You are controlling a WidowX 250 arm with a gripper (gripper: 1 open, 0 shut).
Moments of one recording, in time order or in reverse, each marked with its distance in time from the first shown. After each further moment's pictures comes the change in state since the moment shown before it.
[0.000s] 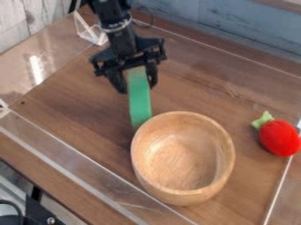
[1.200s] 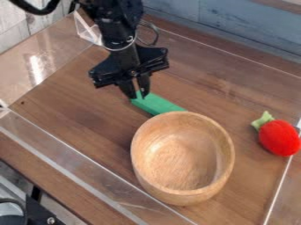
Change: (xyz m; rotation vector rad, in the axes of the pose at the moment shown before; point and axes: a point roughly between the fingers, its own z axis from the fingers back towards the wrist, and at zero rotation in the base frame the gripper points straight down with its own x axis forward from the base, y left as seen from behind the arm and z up) arm -0.009 0.002 0.018 0.009 -0.198 0.051
